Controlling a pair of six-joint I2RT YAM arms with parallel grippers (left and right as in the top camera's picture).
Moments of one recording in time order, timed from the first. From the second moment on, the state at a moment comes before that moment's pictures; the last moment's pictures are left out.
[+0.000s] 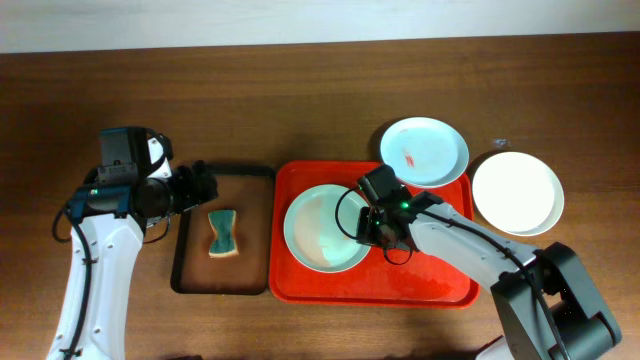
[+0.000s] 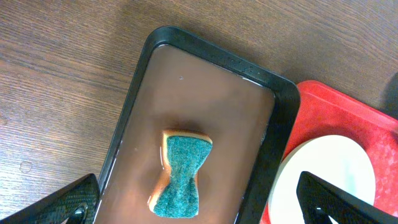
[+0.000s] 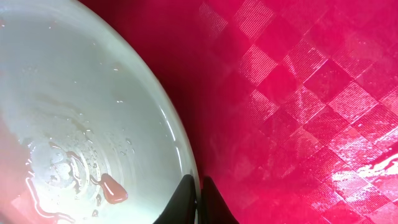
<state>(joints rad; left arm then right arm) 0.11 1.38 1.11 -0.86 0.18 -0.27 0.52 1.67 0.88 -0.53 -0.06 0.73</state>
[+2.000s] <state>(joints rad) 0.11 1.38 1.11 -0.86 0.18 -0.27 1.07 1.80 1.53 -0.15 1.11 -0.18</state>
